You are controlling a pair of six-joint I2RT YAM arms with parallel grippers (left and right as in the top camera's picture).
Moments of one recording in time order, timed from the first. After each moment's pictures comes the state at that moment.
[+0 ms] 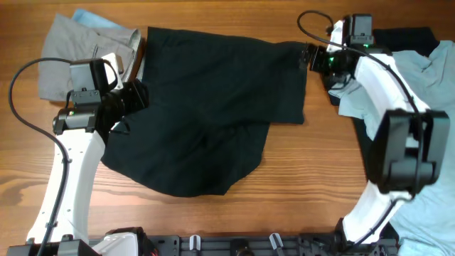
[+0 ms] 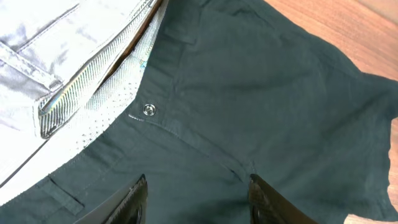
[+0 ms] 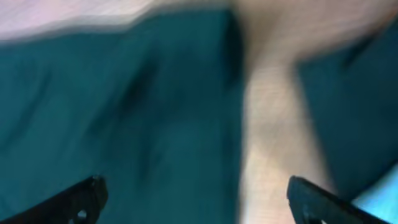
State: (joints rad) left arm 0.07 1.36 1.04 -0.59 0.21 -0.29; right arm -0.02 1.96 1.49 -0.71 -0.36 0.23
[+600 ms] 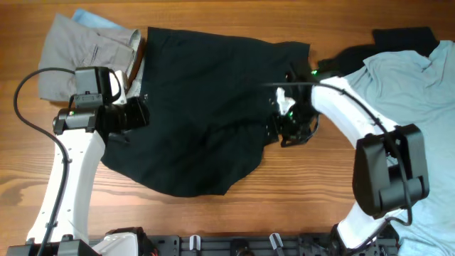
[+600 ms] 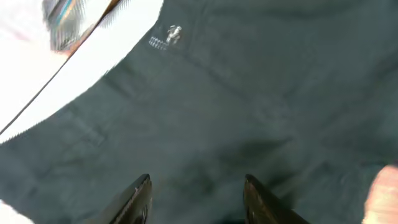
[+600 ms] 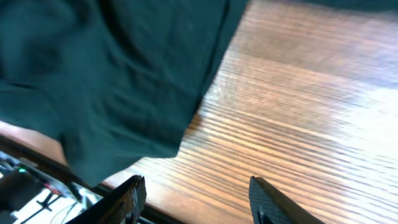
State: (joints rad) left arm 0.07 1.36 1.04 -0.83 0.17 -0.23; right arm 0.29 1.87 1.25 -1.12 -0.43 0.15
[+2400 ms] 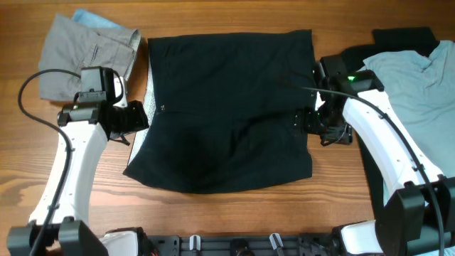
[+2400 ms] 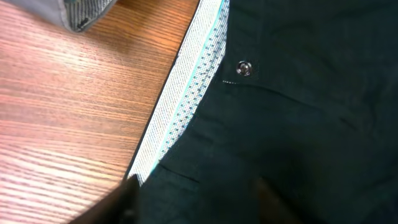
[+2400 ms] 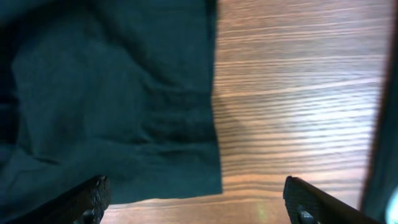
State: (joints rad) left arm 0.07 1.43 1.04 -0.84 0.10 -0.22; right arm 0.19 1.60 1.23 -1.22 -0.05 0.34
